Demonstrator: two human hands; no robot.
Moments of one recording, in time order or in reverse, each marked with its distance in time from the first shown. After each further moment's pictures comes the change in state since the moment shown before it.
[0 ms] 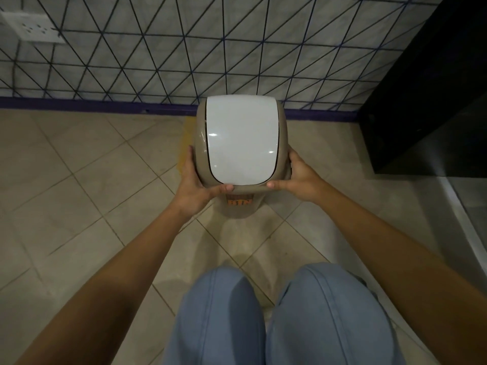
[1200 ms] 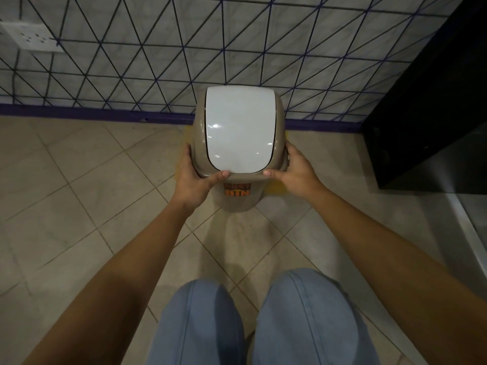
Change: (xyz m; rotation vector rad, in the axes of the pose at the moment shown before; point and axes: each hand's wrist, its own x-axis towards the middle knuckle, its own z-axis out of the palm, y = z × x) left_hand 0.054 -0.002 0.006 0.041 0.148 0.139; right_hand 0.048 -0.008 -0.010 -0.079 0.238 0.015
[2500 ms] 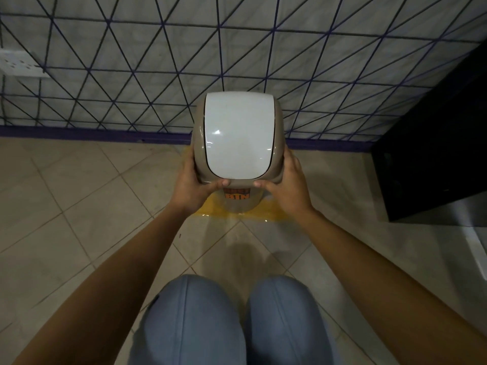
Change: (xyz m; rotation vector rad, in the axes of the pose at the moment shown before) left_hand 0.096 0.023 0.000 0.145 -0.069 0.008; right_hand 0.075 -0.022 0.006 -0.073 0.121 0.000
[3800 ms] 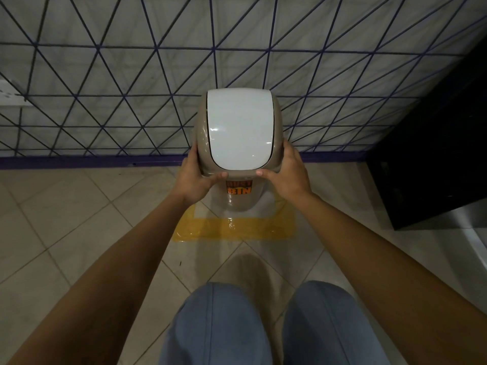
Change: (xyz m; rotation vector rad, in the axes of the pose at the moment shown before) left_hand 0.076 -0.006 -0.016 0.105 -0.112 -0.014; right_hand 0.061 -0.013 0.008 -0.162 0.149 -0.015
